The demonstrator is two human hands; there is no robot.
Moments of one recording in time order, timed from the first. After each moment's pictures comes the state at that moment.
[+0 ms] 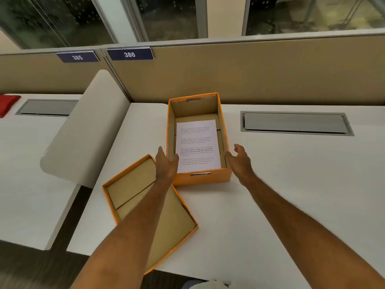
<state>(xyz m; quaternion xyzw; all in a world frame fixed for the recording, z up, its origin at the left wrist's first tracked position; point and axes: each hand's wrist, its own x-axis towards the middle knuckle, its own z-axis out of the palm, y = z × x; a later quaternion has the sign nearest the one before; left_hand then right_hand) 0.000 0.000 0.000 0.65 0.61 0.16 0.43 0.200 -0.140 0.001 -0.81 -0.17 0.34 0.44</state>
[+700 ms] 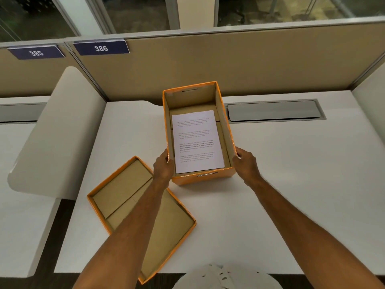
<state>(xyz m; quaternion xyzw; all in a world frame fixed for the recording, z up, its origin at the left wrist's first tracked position) 0.004 0.002 -0.003 0.67 0.52 0.11 0.51 0.201 -0.184 -0.007 -0.84 -0.19 0.28 0.43</state>
